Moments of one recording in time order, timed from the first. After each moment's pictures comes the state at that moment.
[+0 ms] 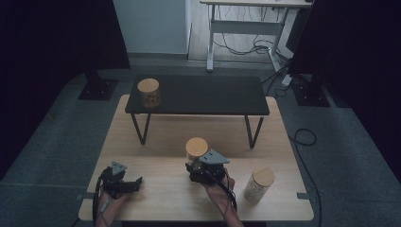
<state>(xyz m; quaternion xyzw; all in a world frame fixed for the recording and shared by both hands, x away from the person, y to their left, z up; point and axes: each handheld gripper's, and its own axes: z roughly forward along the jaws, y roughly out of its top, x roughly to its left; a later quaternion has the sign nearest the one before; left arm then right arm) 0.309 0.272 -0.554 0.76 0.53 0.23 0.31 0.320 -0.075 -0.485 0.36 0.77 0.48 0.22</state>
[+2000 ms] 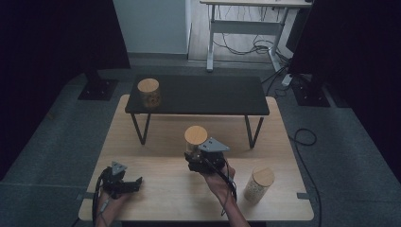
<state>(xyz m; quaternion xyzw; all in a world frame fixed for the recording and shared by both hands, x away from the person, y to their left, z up) 0.309 0.272 -0.554 0.76 0.53 0.23 0.31 0.335 -0.071 -0.446 0.36 0.77 0.48 0.22</state>
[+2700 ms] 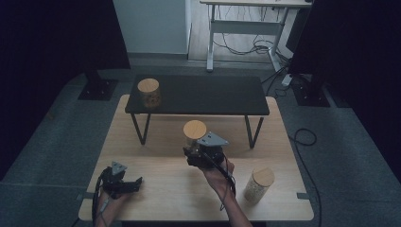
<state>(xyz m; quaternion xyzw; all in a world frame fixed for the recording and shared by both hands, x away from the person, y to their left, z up) 0.309 0.273 -0.554 0.76 0.53 0.23 0.31 0.344 -0.067 -0.432 0.36 0.77 0.48 0.23</state>
